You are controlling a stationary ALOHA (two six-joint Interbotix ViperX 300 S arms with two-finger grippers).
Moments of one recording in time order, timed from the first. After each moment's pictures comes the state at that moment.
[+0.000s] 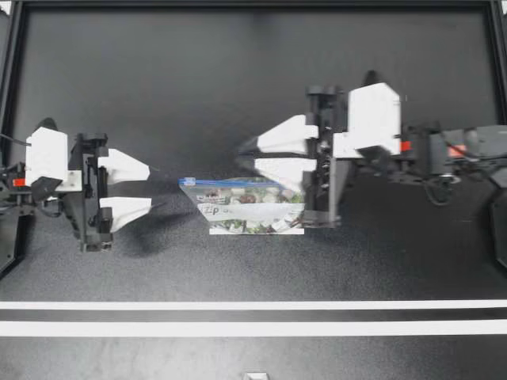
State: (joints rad) left arm 0.07 -0.30 1.27 -0.14 -0.66 0.00; right arm -0.10 -0.13 0.69 -0.05 -0.39 -0.01
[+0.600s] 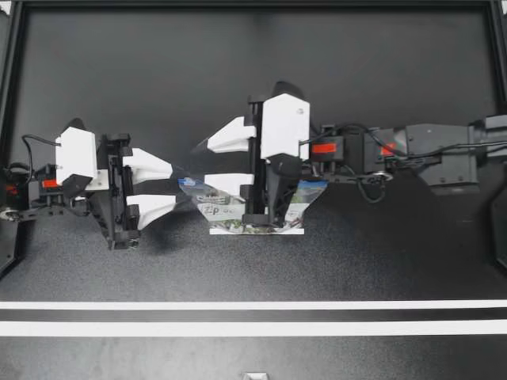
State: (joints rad) left arm 0.07 -0.13 1.20 -0.15 -0.77 -0.02; right arm -0.10 0.08 0.48 -0.08 -0.23 -0.02
